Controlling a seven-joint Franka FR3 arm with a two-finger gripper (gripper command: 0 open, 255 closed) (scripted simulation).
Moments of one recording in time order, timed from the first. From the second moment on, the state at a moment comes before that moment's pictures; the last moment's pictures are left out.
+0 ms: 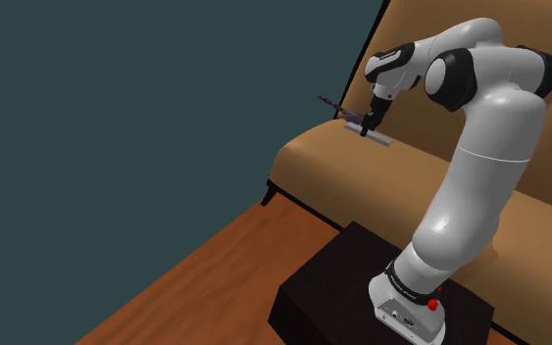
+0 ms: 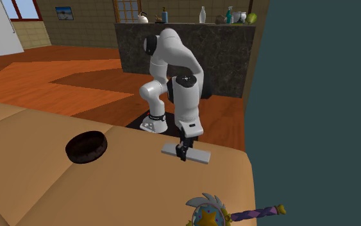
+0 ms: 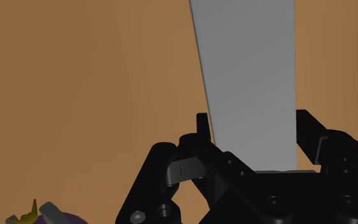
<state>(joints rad) -0.17 0.26 -0.68 -1.83 0.23 1.95 -0.90</state>
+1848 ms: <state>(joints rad) -0.20 0.07 -0.75 -1.76 0.09 1.73 -0.95</state>
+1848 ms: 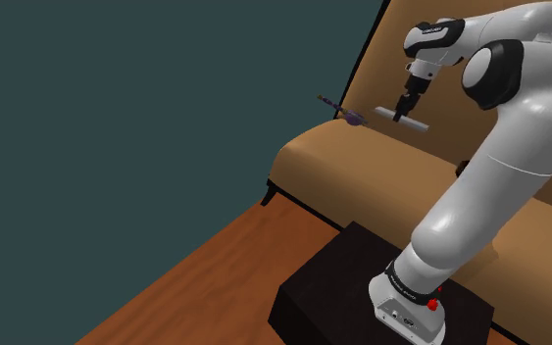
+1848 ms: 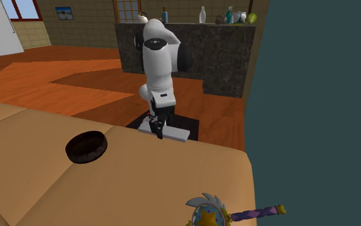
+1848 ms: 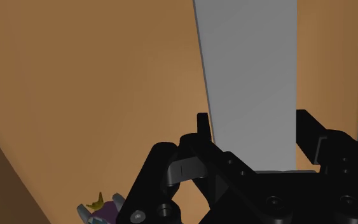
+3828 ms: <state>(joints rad) -0.55 0.14 -1.08 -1.77 0.10 1.75 -1.64</state>
